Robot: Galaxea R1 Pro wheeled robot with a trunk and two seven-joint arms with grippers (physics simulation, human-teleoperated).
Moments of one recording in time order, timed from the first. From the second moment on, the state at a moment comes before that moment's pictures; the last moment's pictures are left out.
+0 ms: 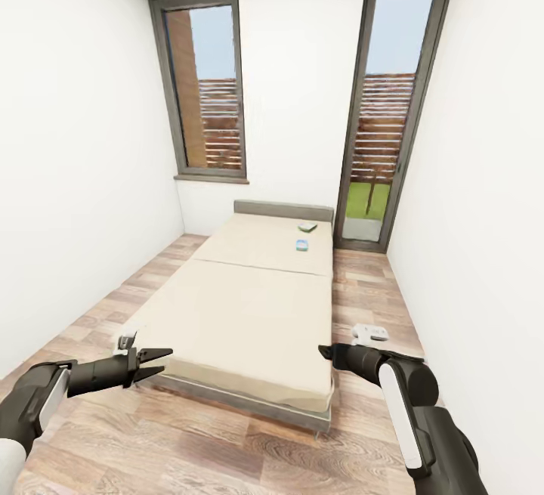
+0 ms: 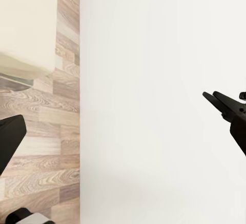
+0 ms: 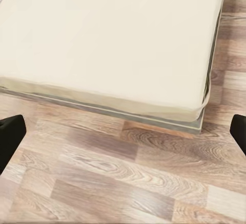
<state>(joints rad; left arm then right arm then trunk) -0.59 0.34 0.25 -0.72 0.11 0.95 -1.28 -0.33 0.11 -0.03 -1.58 -0.15 1.02 0.03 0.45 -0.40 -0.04</state>
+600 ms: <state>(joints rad) -0.59 0.34 0.25 -0.72 0.11 0.95 -1.28 -0.33 0.11 -0.03 -1.58 -0.15 1.02 0.03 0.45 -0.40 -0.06</state>
